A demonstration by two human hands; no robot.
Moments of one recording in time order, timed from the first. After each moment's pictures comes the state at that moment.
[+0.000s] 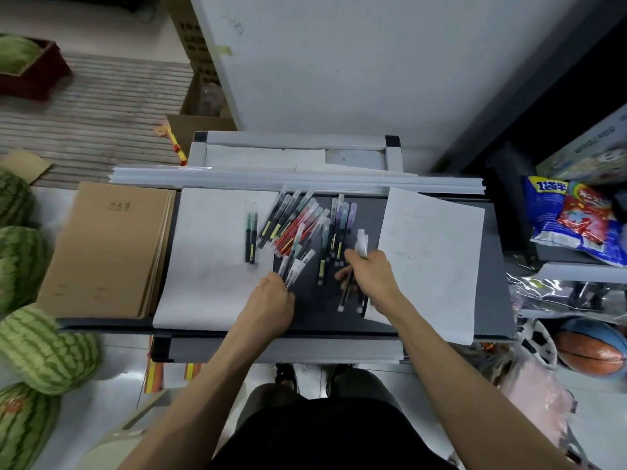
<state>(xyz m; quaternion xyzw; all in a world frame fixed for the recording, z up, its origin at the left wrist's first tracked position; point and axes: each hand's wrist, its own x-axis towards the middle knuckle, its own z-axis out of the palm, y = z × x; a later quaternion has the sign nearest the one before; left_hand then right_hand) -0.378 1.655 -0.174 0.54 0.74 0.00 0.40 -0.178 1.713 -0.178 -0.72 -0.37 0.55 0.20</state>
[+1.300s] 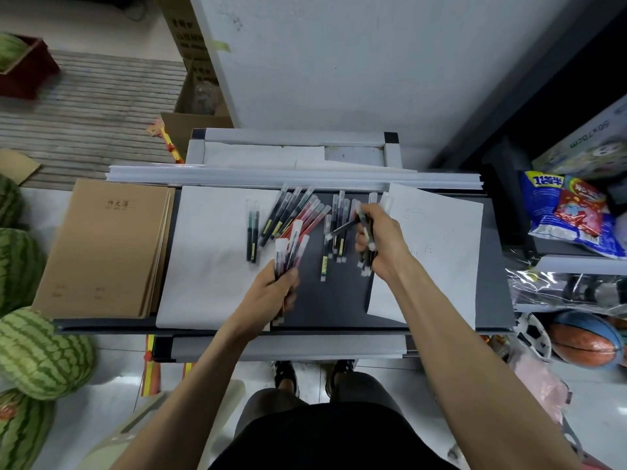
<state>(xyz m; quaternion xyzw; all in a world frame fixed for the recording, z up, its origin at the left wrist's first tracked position) -0.397 1.651 -0.170 0.40 0.59 0.29 0.64 -0.183 1.758 -0.150 -0.63 -0.17 0.64 0.40</state>
